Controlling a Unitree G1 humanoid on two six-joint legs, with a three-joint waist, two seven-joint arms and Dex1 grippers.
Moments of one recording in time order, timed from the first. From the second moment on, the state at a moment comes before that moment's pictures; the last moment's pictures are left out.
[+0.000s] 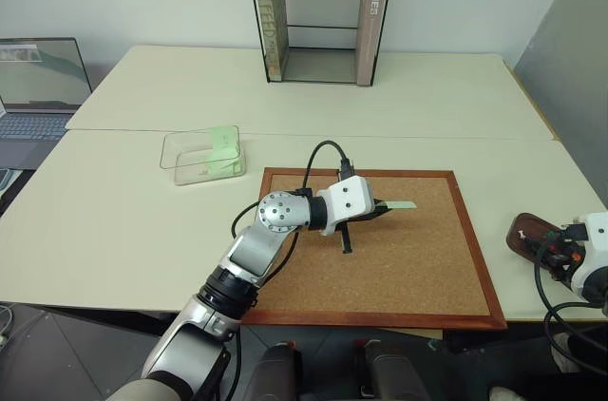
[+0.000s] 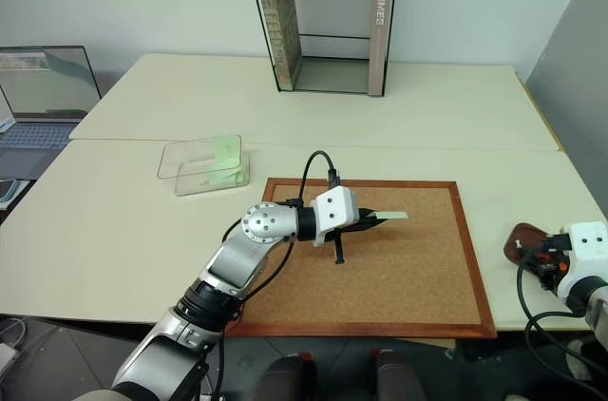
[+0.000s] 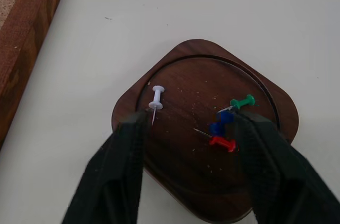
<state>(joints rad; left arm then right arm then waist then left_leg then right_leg) -0.57 0.24 -0.39 0.09 0.02 0.08 -0.90 0.16 -0.69 -0.51 -0.25 0.41 0.75 0.43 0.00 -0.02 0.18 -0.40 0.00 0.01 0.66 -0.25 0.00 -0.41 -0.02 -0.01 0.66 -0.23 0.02</state>
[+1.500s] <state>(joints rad) -0.77 0.74 0.09 0.53 -0.15 0.36 -0.84 -0.73 -0.28 0.27 -0.17 0.42 0.77 0.56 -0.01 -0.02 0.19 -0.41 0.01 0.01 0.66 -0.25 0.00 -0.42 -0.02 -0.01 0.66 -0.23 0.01</state>
